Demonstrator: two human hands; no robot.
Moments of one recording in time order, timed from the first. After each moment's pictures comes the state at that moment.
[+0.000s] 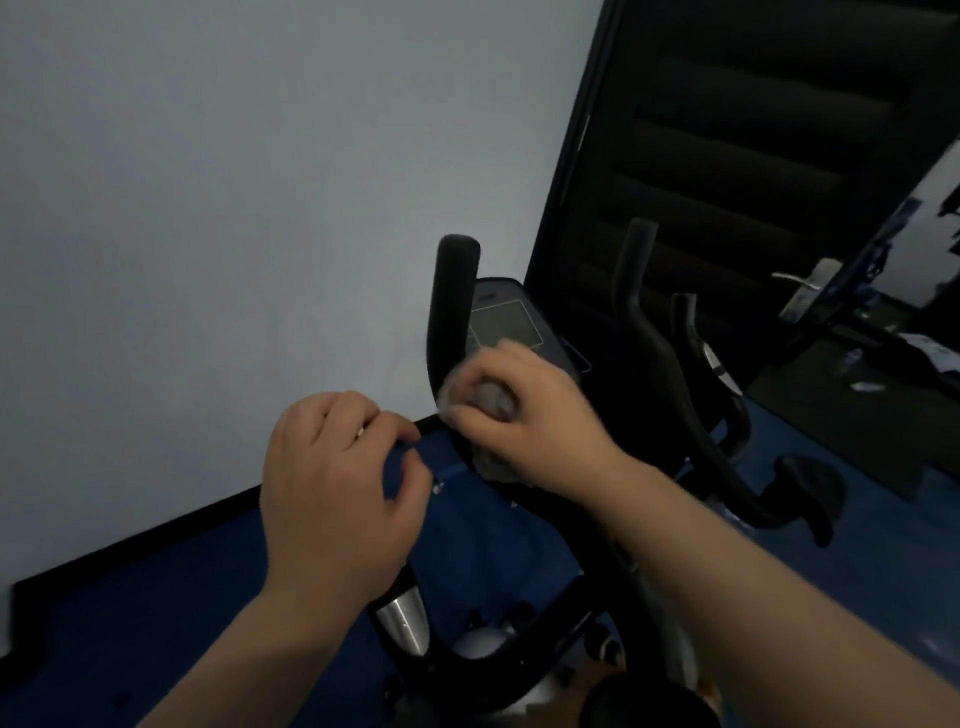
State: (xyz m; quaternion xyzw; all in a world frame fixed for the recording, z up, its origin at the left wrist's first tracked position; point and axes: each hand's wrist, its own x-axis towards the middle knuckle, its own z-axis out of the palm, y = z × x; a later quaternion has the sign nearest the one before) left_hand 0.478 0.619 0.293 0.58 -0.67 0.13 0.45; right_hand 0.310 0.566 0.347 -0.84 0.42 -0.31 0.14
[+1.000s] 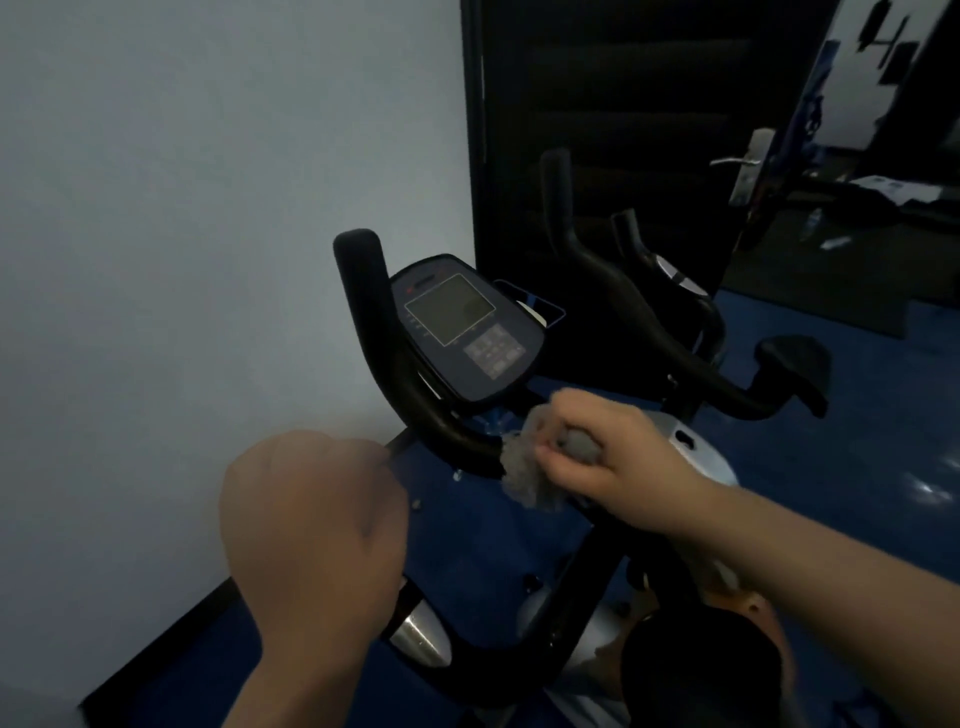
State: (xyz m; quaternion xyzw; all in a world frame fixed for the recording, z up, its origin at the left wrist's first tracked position) left_hand 0.478 0.618 0.295 0.56 -0.68 0.14 0.45; right_hand 0.239 0.607 0.301 -0.80 0.45 -0.36 0.15
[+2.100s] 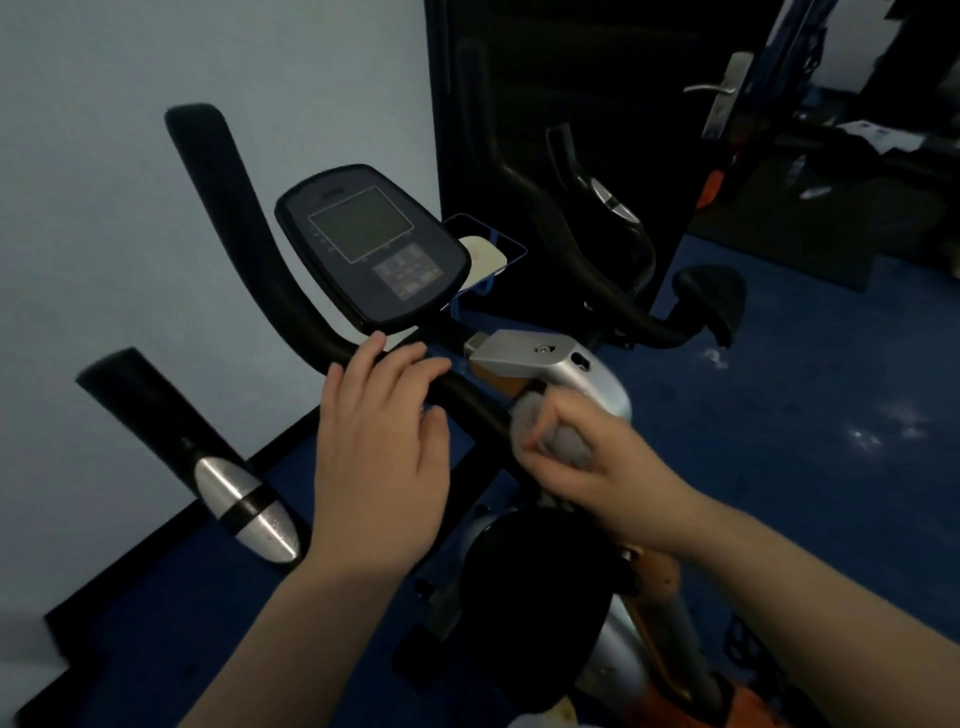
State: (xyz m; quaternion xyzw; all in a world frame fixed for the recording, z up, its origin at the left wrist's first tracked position) left_hand 0.375 0.652 0.279 0.53 -0.78 -0.11 0.31; right_hand 0.178 0.680 0.264 -0.72 0.47 -0.39 0.34
